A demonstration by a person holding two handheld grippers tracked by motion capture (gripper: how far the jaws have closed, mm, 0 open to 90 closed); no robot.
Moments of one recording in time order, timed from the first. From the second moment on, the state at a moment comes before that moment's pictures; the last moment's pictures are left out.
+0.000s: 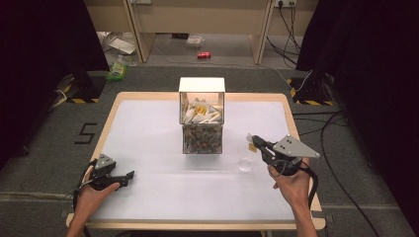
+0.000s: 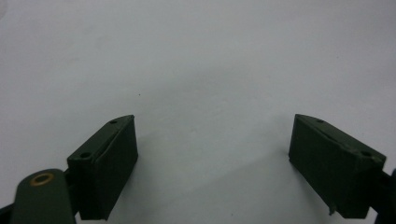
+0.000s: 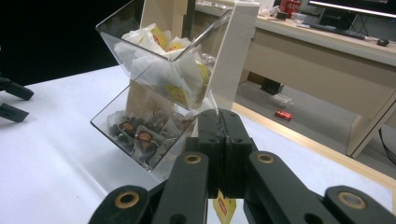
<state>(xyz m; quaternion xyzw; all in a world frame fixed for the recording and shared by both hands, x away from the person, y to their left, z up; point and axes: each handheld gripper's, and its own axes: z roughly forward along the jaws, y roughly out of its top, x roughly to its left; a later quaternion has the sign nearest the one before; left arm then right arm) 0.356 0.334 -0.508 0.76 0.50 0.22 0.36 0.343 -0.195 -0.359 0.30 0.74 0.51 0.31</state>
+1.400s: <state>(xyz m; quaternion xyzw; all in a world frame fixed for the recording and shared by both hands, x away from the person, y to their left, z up) 0.356 0.335 -0.508 0.76 0.50 0.22 0.36 0.368 -0.197 -0.424 0.35 0.77 0.47 0.25</state>
